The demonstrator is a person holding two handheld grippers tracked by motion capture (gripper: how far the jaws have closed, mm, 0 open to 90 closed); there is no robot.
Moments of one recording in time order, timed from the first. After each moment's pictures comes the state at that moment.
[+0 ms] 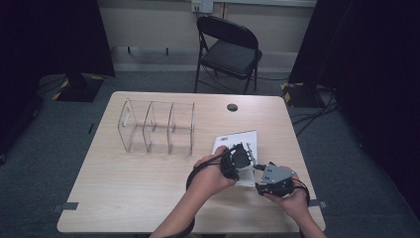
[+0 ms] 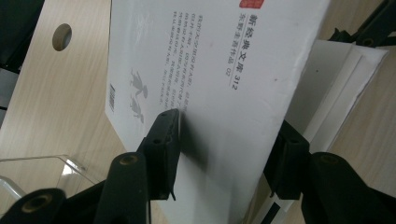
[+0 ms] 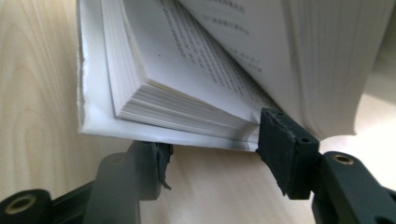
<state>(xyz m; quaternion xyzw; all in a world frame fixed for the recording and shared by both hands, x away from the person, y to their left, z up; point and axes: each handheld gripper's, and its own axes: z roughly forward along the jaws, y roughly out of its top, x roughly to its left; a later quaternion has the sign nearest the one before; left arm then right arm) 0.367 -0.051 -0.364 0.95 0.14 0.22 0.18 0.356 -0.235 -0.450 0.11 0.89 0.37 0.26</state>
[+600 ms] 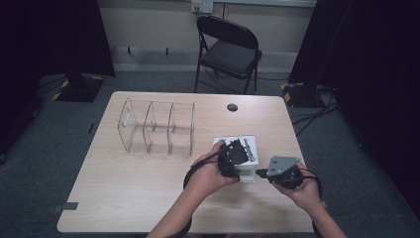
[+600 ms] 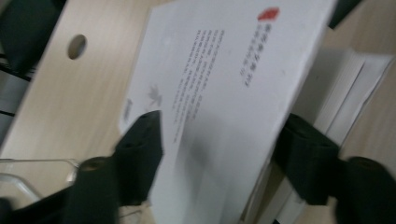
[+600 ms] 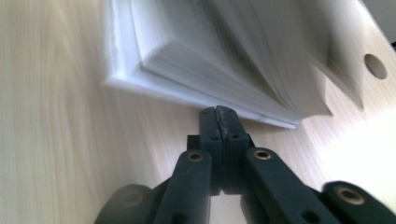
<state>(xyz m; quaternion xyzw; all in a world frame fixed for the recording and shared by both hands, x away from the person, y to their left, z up) 0.370 -0.039 -0.358 0.94 0.16 0.19 0.22 0.363 -0.249 -0.406 0.12 0.92 0.32 0.20</state>
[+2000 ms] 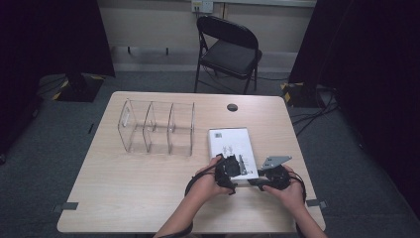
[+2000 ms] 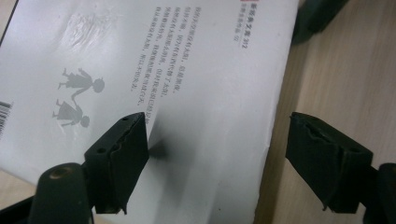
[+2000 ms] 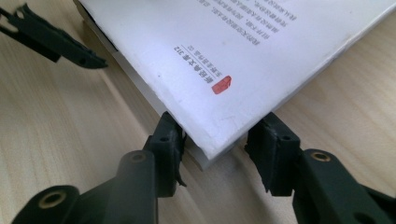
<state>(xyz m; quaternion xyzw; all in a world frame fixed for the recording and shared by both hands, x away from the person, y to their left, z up) 0.385 -0.046 -0.455 0.95 0.11 0.19 0.22 0.391 -0.248 -0.483 0.27 0.89 0.35 0.12</state>
